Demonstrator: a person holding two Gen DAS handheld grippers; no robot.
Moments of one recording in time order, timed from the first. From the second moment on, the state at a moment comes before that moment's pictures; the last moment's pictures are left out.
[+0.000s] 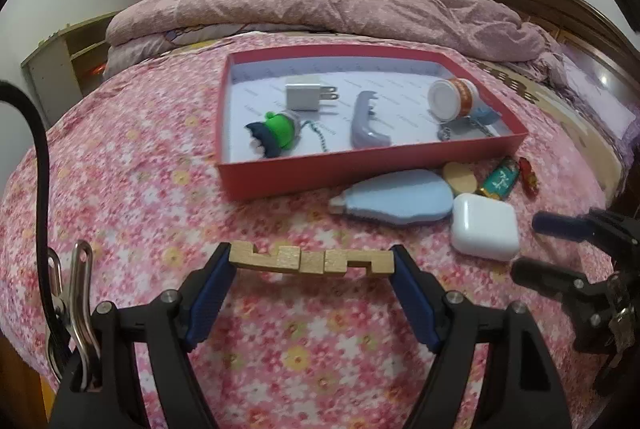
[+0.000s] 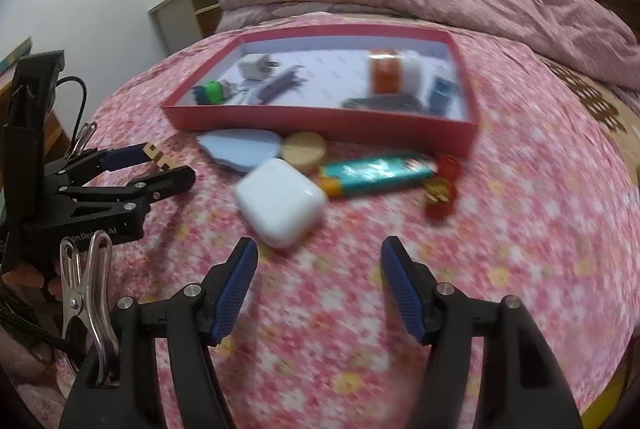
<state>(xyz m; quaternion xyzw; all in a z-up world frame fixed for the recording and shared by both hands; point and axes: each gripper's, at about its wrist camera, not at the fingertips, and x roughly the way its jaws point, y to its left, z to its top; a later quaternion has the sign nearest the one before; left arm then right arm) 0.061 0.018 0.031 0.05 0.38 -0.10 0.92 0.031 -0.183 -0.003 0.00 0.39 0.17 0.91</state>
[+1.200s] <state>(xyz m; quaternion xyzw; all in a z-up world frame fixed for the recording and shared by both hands) 0.056 0.041 0.043 0.00 0.38 -0.09 0.92 0.040 -0.145 -0.001 -0.04 0.37 0.22 0.90</state>
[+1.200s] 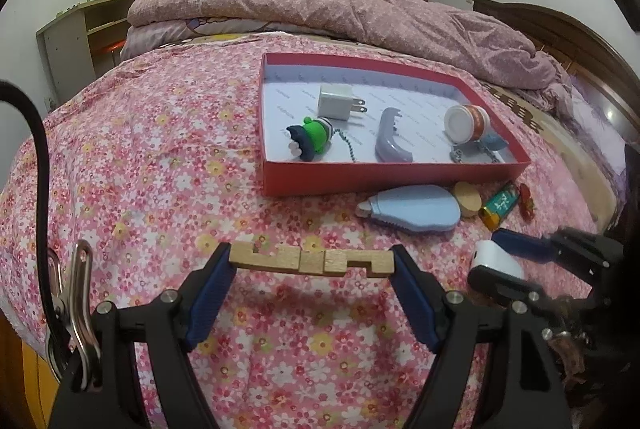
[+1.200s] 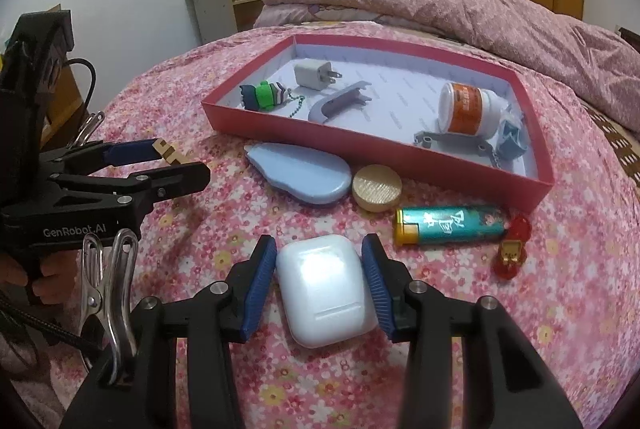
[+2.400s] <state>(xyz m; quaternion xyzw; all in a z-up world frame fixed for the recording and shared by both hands) 0.114 0.005 0.086 0.01 0.36 -0.13 0.92 0.066 -0.182 0.037 -0.01 0.35 0.20 0.91</state>
